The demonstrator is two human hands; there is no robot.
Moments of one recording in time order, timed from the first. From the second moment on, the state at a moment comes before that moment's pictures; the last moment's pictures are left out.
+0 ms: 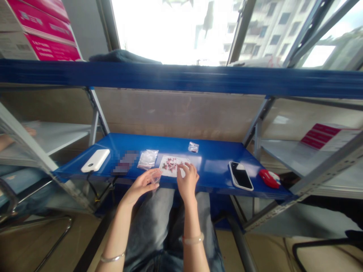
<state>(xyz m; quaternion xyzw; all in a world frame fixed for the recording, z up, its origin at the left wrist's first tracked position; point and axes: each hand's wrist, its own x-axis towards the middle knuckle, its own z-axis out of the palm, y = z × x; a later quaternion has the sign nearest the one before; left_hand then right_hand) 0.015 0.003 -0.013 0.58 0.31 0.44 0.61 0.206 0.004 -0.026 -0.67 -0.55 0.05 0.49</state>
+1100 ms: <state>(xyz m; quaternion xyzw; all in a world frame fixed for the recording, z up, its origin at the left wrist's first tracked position) 0.014 0.000 -0.007 0.55 0.33 0.44 0.63 0.219 0.029 -0.086 -0.80 -0.45 -0.10 0.39</state>
